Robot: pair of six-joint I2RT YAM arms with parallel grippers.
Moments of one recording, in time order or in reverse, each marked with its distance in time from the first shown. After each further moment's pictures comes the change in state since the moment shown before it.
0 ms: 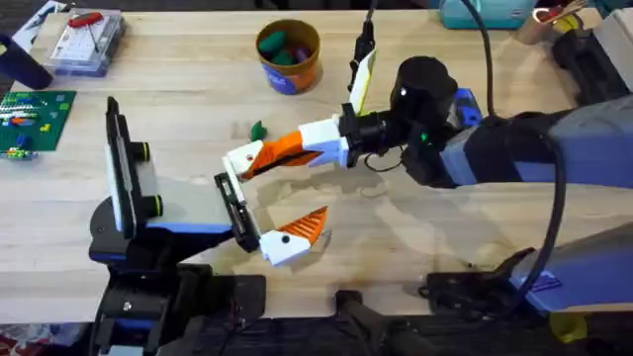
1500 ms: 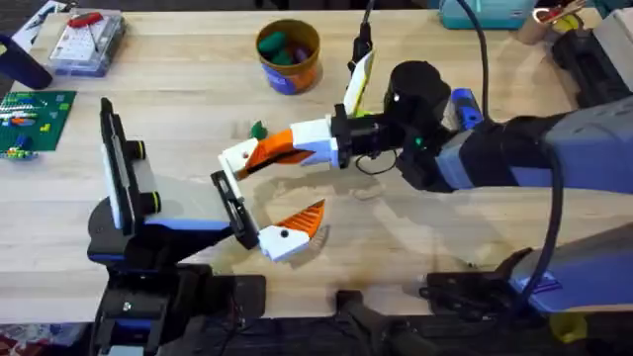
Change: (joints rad) left arm 0.012 0.000 0.000 0.003 -0.028 -0.015; right arm 0.048 0.000 0.000 0.007 0.108 0.013
